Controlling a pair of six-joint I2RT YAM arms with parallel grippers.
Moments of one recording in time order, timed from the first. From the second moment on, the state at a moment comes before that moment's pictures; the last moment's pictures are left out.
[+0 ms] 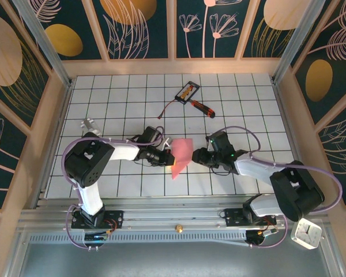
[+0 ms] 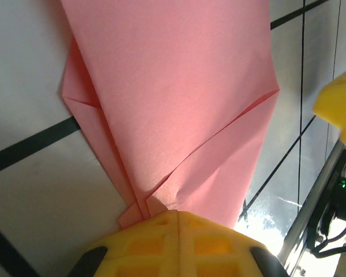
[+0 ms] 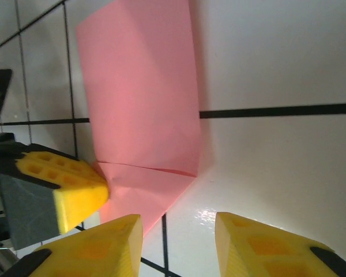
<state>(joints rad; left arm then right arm) -0.64 1.84 0.84 -0.03 0.67 -0.59 0.56 1.35 0.51 -0.04 -0.33 0.78</state>
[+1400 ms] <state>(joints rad) -0.90 1.46 0.68 0.06 0.23 -0.49 0.67 1.30 0.48 0.13 -0.26 1.31</state>
